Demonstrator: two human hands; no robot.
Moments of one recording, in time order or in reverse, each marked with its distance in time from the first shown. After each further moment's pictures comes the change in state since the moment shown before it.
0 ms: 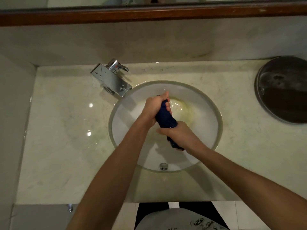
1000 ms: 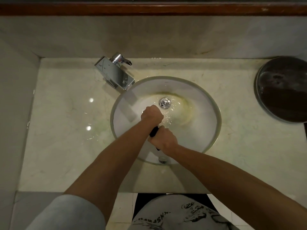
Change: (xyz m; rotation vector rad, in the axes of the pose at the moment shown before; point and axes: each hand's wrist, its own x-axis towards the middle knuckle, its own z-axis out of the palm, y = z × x) left_hand 0.028 -0.053 -0.022 1.295 0.366 -0.044; right_hand 0.063 0.065 0.069 -0.626 0.182 -0.012
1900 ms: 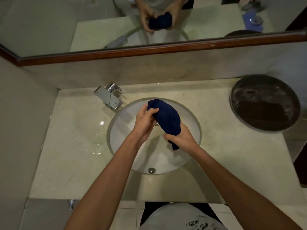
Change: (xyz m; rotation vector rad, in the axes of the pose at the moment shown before) left_hand -0.101 0.053 -0.044 -1.327 -0.101 0.300; right_hand -0.058 0.058 -0.153 0.627 0.017 -0.287
